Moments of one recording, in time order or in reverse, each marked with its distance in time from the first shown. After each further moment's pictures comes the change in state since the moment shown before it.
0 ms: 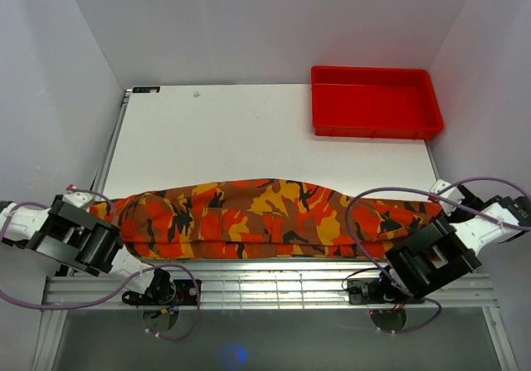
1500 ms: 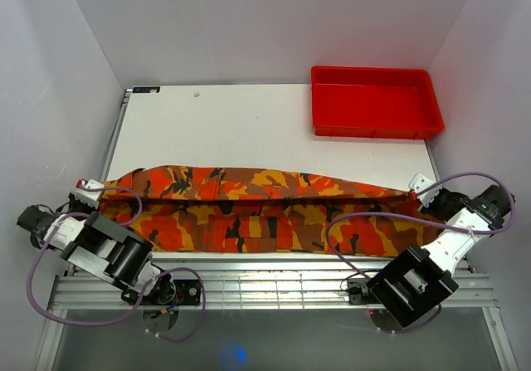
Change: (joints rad) left arm -0.137 -0.265 -0.402 0.887 0.443 -0.610; right arm 0.212 -0.183 -0.055 0.184 -0.270 0.139
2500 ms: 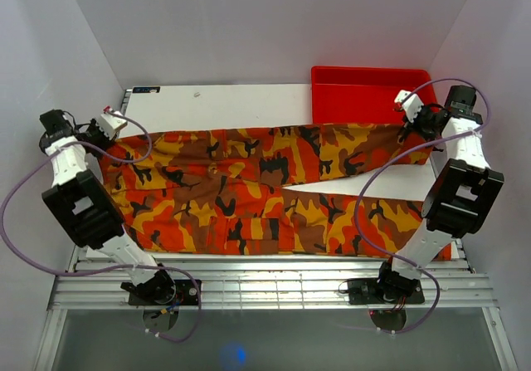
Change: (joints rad) left arm -0.517 0.484 0.790 -0.369 -0.379 -0.026; right arm 0.524 0.800 0.734 0.214 0.374 0.531
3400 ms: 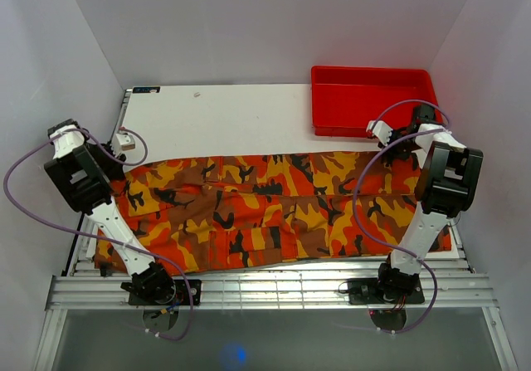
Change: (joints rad) left arm 0.004 0.494 0.401 -0.526 -0.185 0.333; right arm 0.104 0.178 -0.105 0.025 0.173 -0.110
